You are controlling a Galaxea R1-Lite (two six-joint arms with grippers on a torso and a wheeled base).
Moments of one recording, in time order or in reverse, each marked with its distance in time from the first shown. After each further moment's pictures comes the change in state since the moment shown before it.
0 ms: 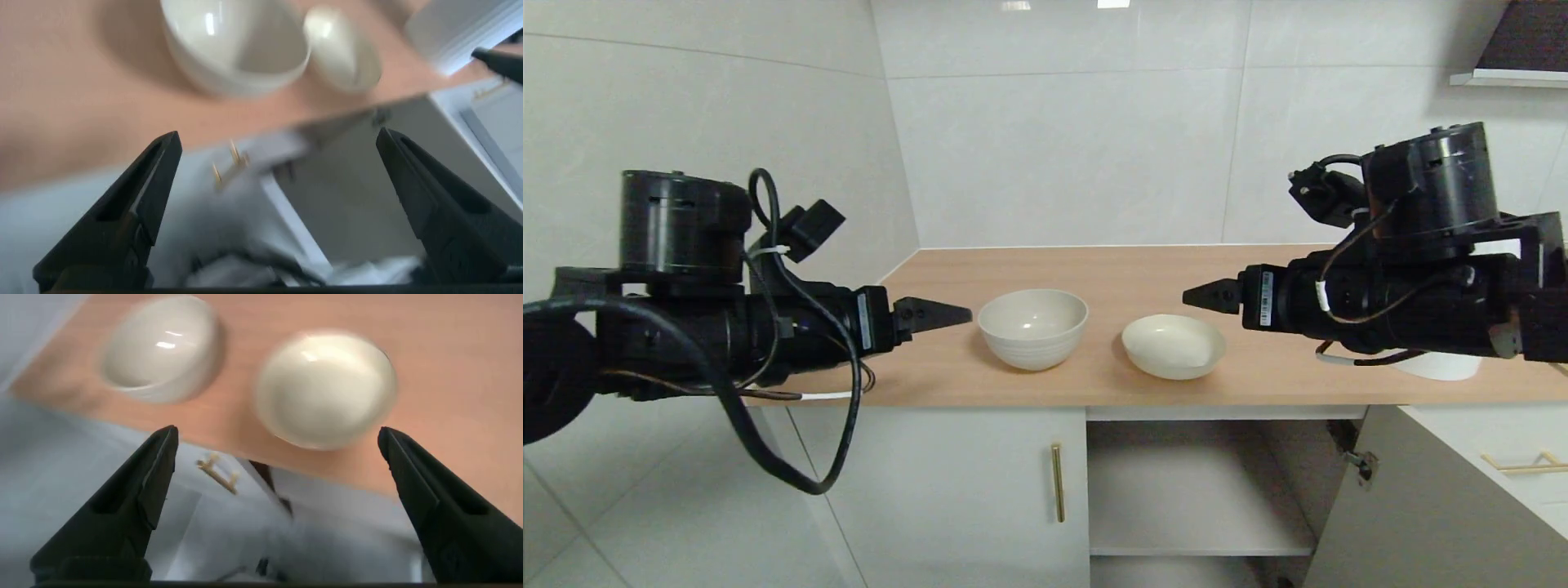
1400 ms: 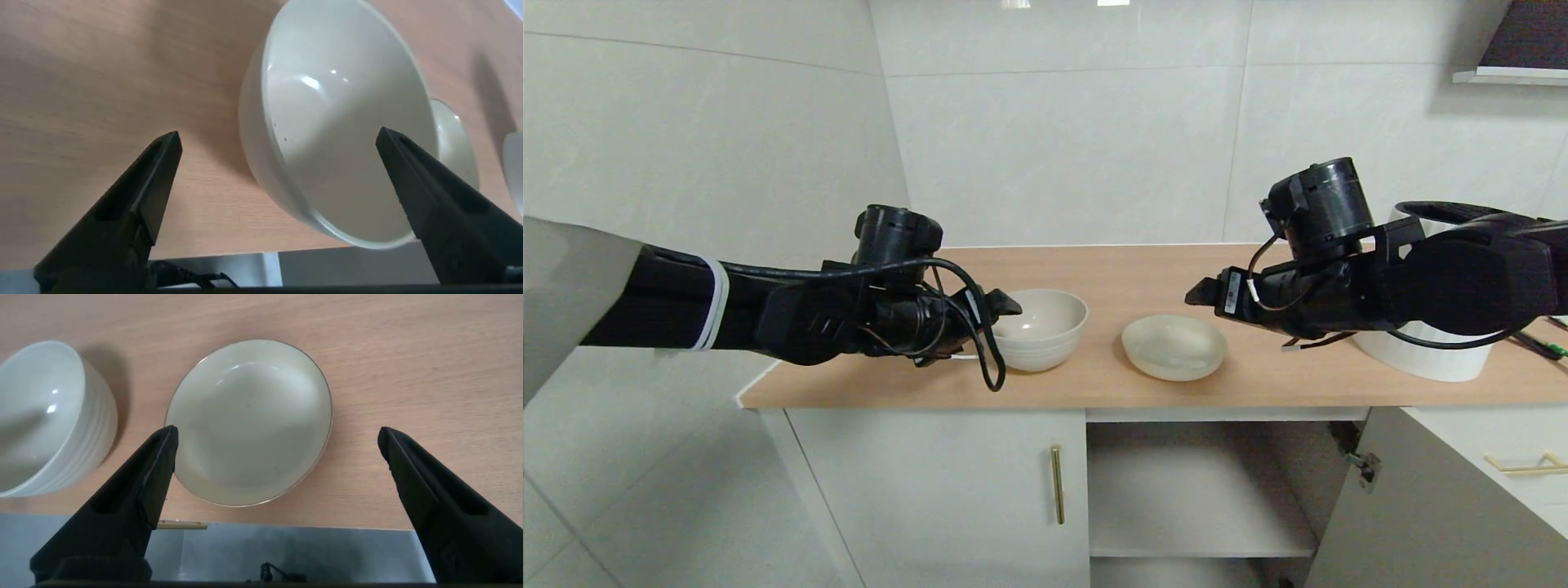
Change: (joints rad) left arm -0.086 0.413 -0.320 0.027 0.345 -0.330; right arm -0.063 0.211 -0.191 0.112 -0.138 0.145
